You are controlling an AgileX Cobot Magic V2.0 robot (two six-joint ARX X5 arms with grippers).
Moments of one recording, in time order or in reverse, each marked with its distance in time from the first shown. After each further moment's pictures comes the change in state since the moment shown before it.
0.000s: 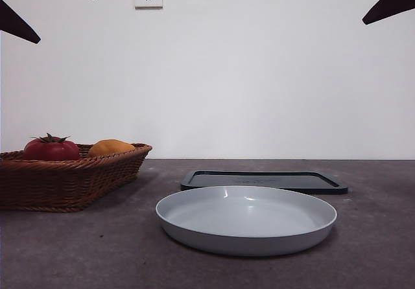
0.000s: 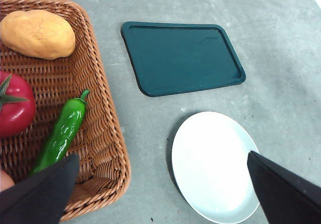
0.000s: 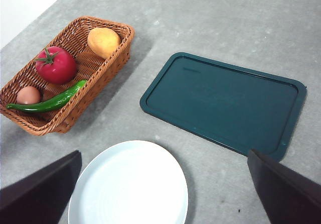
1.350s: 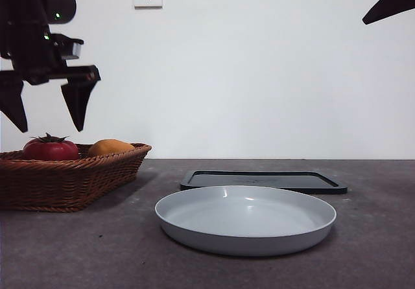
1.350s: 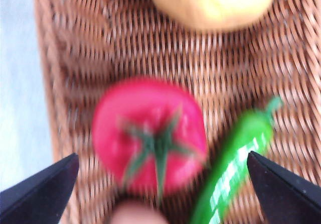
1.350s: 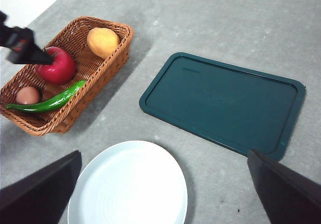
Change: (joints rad) left arm 0.086 0.757 0.494 -0.225 -0.388 0.203; right arm 0.000 0.000 0.000 0.000 0.000 0.000
